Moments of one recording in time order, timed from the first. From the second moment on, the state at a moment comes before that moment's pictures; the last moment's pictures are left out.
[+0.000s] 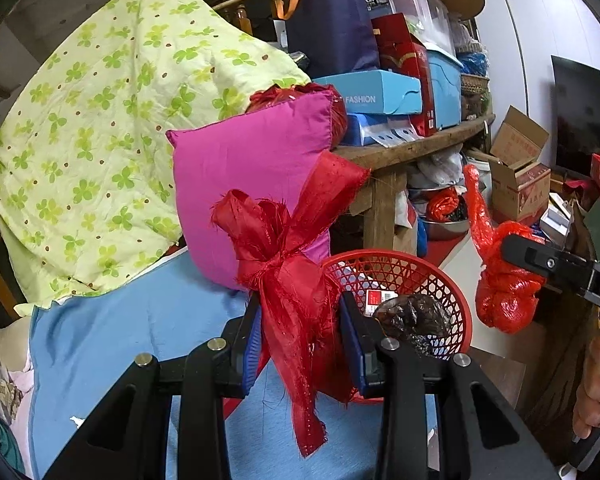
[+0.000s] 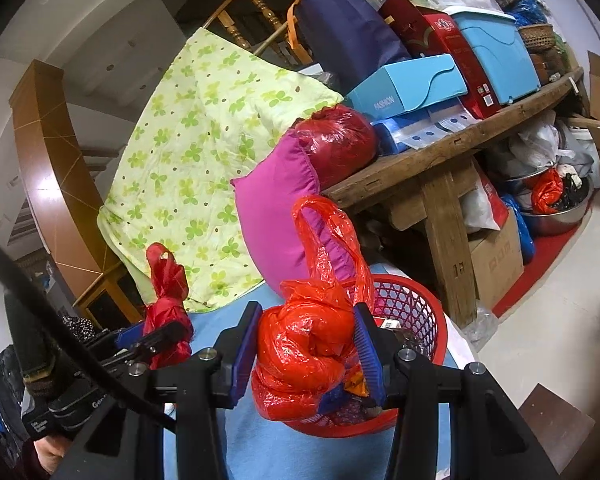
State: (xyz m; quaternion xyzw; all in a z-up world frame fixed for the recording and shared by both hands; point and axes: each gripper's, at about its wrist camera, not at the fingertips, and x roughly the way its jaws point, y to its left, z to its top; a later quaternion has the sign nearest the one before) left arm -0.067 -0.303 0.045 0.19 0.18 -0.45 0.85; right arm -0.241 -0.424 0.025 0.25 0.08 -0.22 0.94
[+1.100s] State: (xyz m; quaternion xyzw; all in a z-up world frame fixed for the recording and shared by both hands) left arm -0.026 -0.356 -0.017 0.16 0.28 -0.54 0.78; right arm -0.170 -0.513 -0.024 0.30 0.14 -0.21 0.92
